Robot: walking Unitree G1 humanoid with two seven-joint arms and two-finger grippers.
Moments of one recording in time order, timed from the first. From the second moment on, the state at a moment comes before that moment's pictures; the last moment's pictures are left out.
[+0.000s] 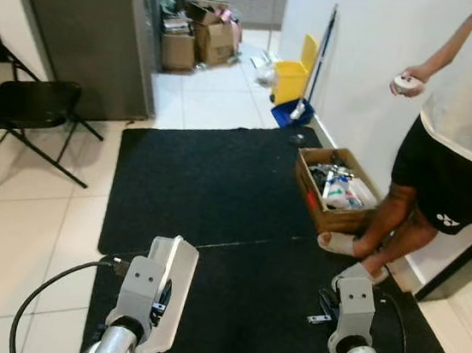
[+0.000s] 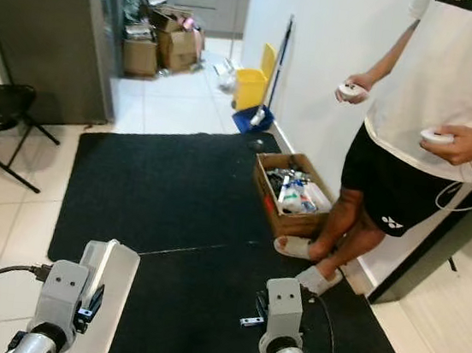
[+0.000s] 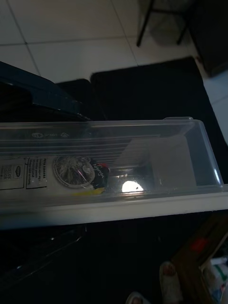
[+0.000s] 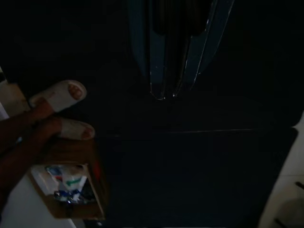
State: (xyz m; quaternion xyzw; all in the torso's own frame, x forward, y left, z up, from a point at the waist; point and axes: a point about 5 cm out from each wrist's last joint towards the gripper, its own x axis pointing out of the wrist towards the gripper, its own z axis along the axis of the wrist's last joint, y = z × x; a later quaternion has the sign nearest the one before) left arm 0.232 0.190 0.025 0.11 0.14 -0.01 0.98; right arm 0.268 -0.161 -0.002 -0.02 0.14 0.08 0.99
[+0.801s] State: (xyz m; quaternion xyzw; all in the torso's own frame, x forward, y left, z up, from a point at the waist) left arm 0.234 0.191 0.030 0.11 0.13 -0.01 0.99; right arm 0.268 -0.149 0.000 -0.03 0.13 0.11 0.99
